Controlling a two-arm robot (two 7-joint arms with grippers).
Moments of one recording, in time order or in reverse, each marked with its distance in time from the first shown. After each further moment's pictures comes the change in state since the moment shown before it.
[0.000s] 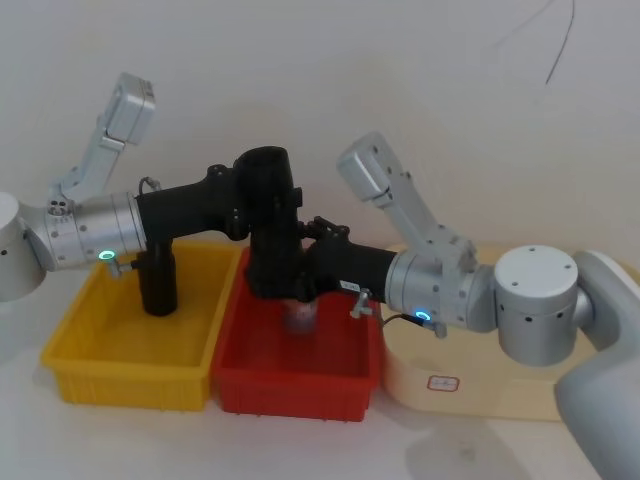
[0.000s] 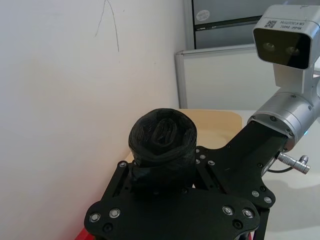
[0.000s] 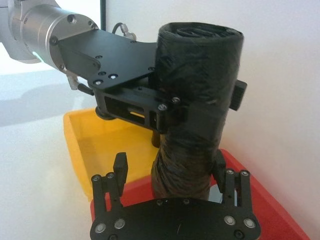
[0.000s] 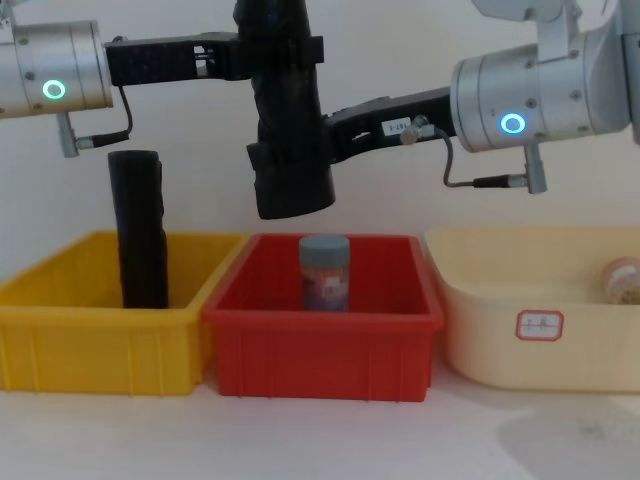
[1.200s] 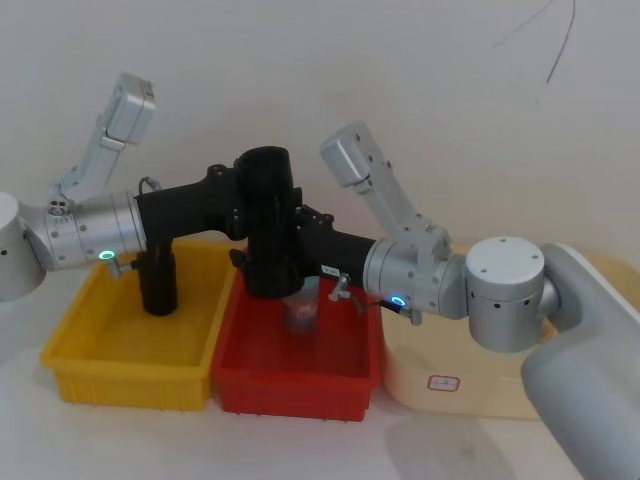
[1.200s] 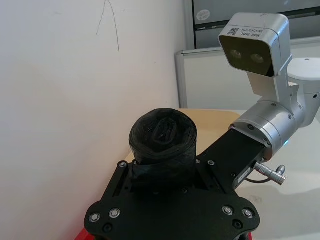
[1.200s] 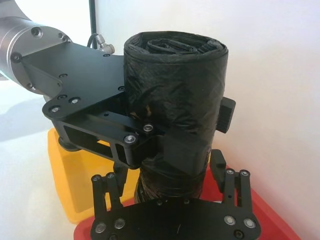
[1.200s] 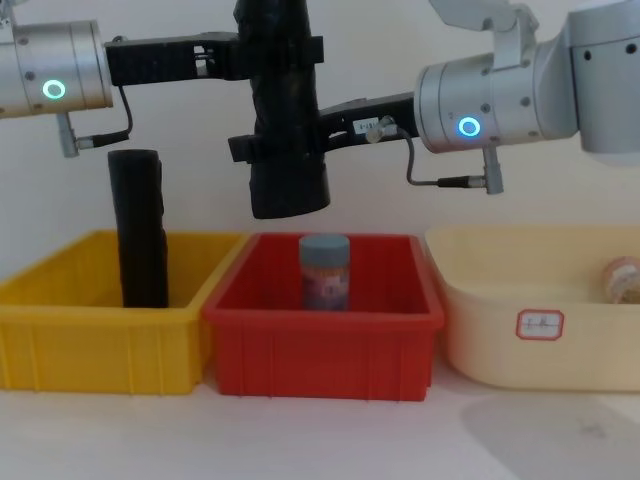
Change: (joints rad) left arm 0.000 0.000 0.000 0.000 0.000 0.000 0.000; right arm 0.072 -0.070 -0.019 0.158 0.026 -0.062 -0.040
